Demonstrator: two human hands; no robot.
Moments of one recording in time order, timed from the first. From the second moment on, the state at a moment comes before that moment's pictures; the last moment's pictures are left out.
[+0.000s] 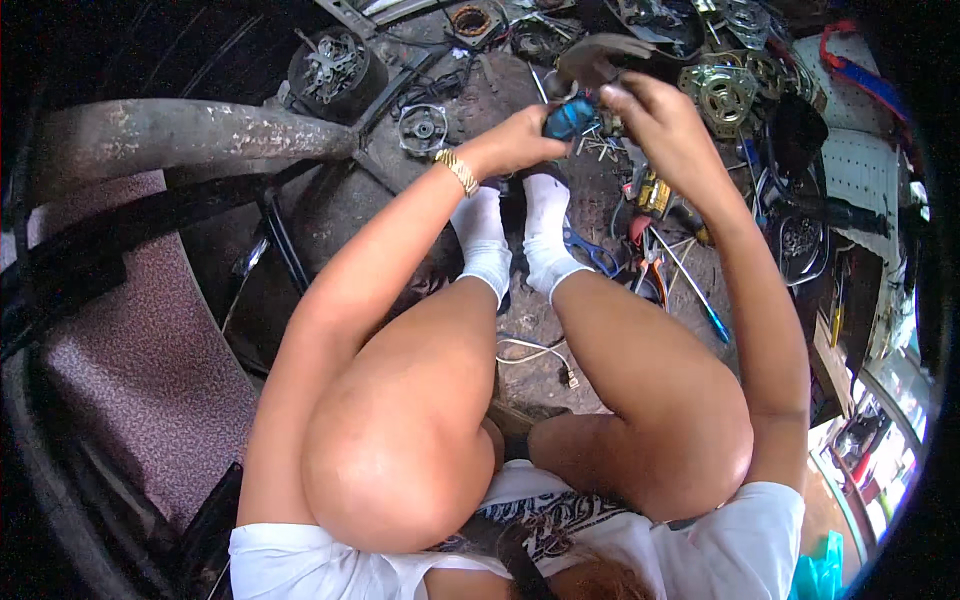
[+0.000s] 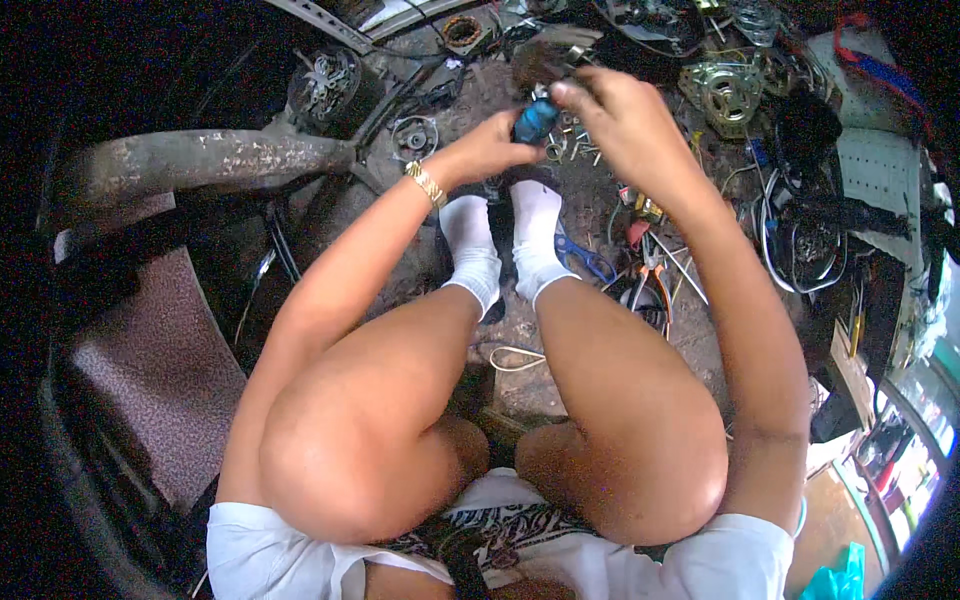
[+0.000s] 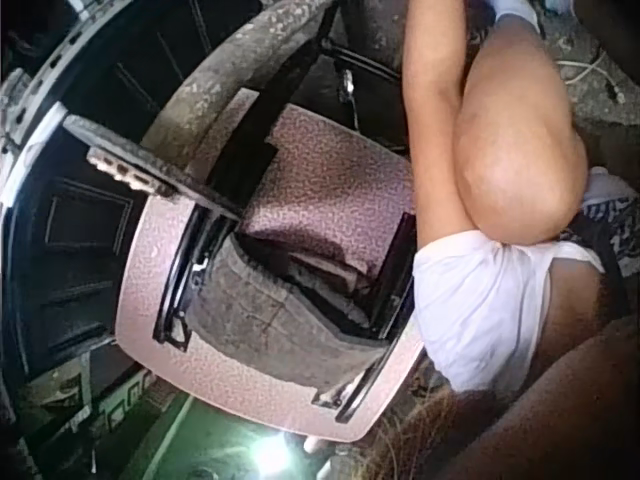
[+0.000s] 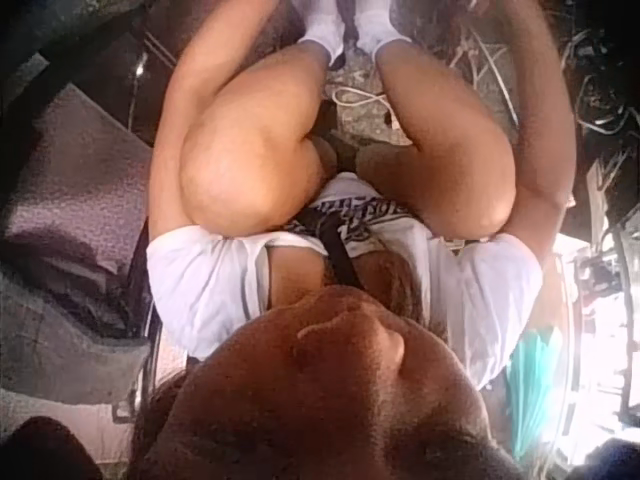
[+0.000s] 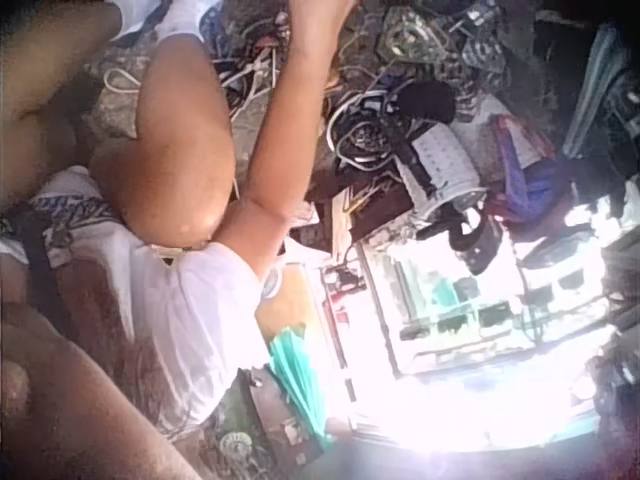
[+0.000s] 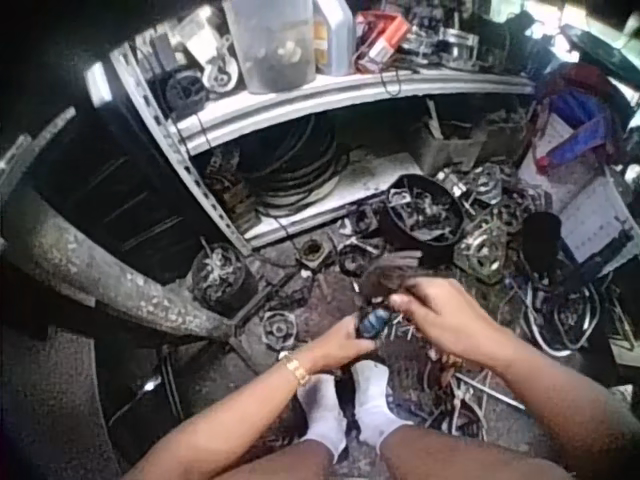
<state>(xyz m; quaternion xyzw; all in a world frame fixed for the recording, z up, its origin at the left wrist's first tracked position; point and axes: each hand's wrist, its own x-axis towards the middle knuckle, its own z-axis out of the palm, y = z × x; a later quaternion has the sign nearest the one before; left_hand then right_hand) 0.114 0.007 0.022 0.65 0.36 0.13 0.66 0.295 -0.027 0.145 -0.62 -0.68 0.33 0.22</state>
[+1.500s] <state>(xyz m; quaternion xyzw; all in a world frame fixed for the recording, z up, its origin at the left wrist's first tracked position) 0.041 0.005 -0.073 0.70 0.58 0.18 0.37 0.300 -0.050 0.121 -0.63 -0.44 0.30 0.56</state>
